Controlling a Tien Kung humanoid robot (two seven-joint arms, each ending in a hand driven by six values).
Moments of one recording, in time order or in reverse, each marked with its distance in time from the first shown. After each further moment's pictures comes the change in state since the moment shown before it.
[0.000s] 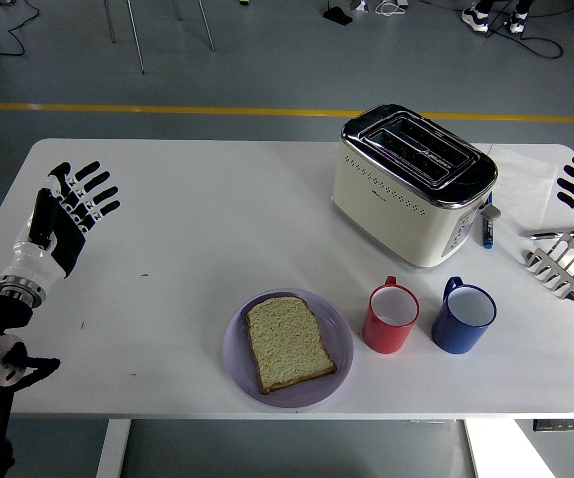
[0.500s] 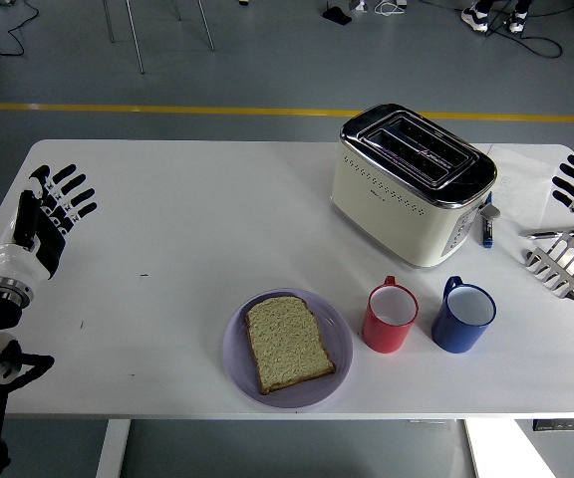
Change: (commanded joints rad) left arm -0.004 0.001 -0.024 0.019 0.037 0.061 -0.004; right arm -0.014 0.006 -0.012 0.032 0.005 0.000 -0.012
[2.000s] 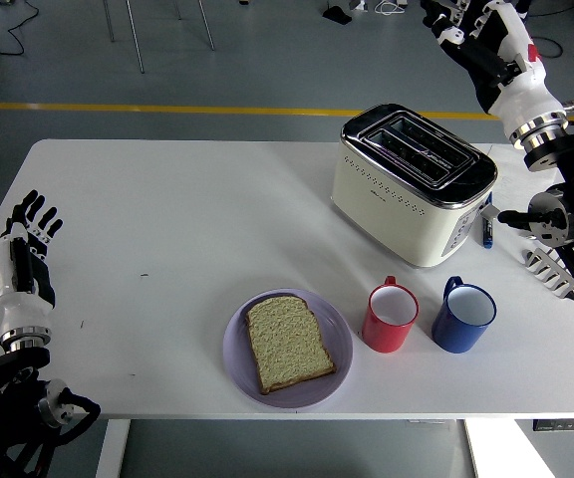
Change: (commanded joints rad) left arm 0.054 -0.082 0.114 0.178 -0.019 0.244 -0.588; right arm 0.543 -0.066 -0.429 -0.019 0.217 -0.171 0.062
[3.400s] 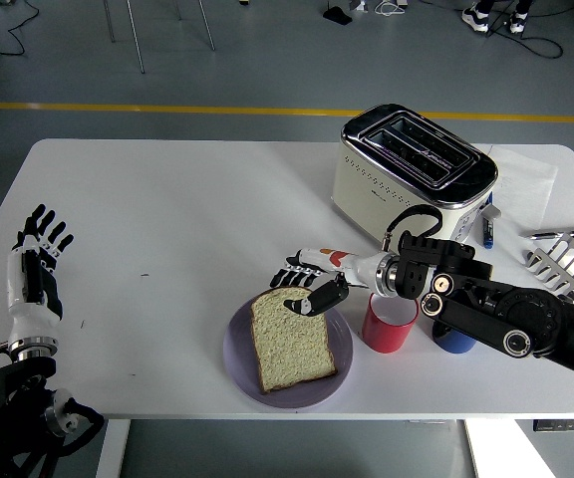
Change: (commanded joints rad) left arm -0.005 0.000 0.037 0.103 0.008 0.003 -0.025; right arm 0.228 0.142 -0.844 -0.222 -0.417 0.329 -0.235
